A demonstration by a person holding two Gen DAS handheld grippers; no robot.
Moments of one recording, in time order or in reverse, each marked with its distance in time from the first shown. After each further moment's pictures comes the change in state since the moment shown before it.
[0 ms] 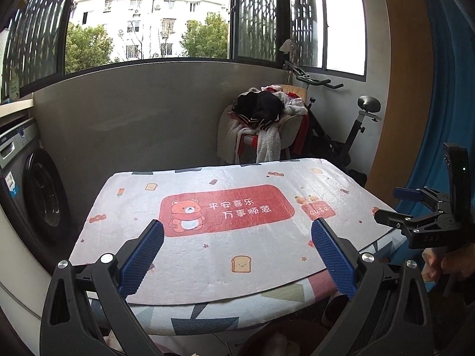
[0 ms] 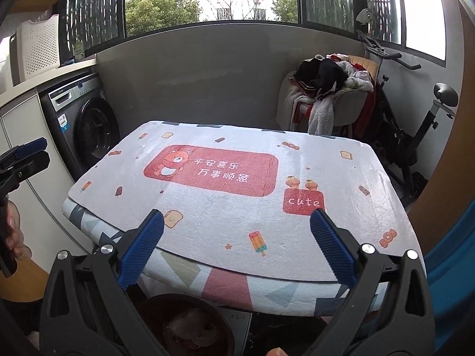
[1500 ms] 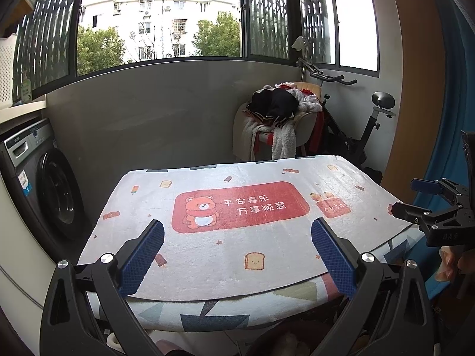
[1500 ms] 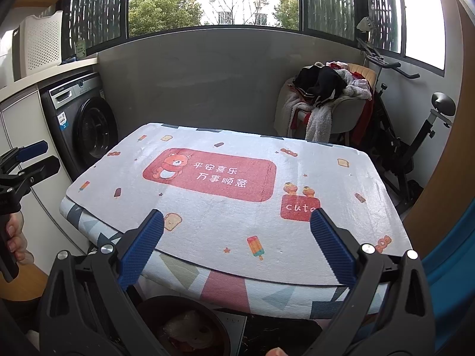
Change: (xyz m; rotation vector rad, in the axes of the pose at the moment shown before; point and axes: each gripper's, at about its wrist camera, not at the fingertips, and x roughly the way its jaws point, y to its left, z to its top) left arm 0.005 -0.004 -0.007 0.006 0.012 0.070; right arm -0.006 0.006 0.002 -0.023 -0.014 -0.019
